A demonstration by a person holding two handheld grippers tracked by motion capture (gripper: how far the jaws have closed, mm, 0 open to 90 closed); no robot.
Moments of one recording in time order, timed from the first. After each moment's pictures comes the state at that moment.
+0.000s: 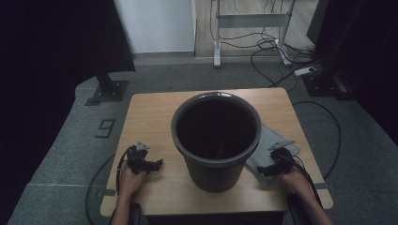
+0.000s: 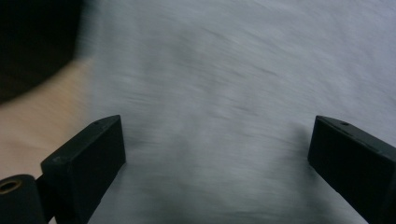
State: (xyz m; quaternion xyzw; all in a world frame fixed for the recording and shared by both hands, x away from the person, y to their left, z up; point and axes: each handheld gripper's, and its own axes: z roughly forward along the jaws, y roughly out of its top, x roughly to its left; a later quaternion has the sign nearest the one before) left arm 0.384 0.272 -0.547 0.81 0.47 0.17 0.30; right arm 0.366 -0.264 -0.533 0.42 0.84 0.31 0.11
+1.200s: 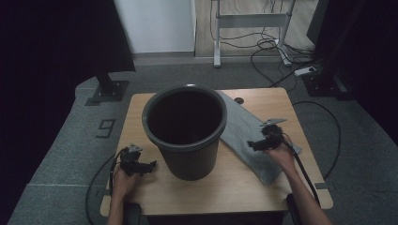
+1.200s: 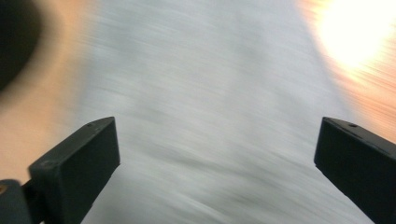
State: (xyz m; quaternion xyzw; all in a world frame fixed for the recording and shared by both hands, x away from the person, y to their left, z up) left arm 0.376 0.293 -0.547 0.81 0.48 0.17 0.30; right arm 0.442 -0.248 -0.510 0.44 0.81 0.35 0.17
